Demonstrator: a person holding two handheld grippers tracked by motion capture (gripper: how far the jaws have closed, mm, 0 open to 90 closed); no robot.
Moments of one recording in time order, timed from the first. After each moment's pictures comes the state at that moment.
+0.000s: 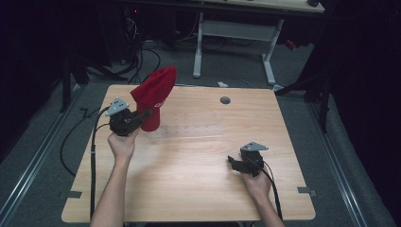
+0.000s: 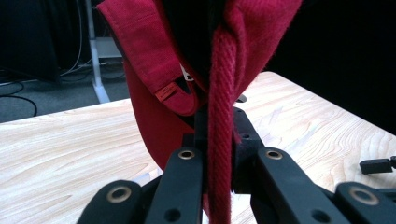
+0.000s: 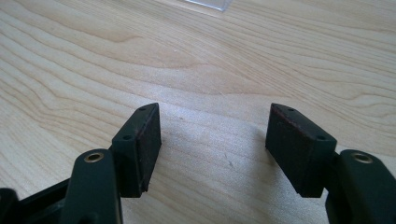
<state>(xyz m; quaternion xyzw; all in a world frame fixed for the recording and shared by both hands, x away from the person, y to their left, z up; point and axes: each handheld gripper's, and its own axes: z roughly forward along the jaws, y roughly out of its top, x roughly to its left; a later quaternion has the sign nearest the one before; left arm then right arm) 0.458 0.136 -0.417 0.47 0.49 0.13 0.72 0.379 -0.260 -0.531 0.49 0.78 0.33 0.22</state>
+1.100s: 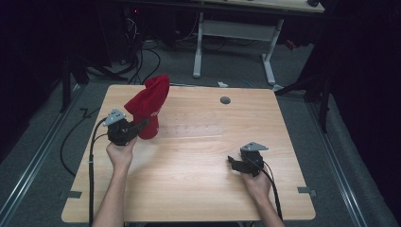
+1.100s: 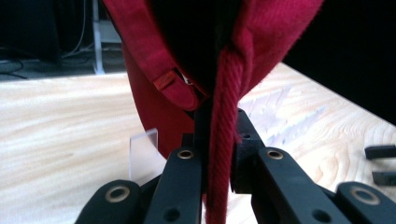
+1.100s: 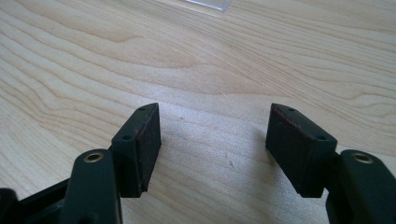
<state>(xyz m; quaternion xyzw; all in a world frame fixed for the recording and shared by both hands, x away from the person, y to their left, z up) 0.448 0.145 -0.454 0.46 0.52 0.12 0.71 0.378 -0.260 -0.531 0.49 0.78 0.33 0.22</state>
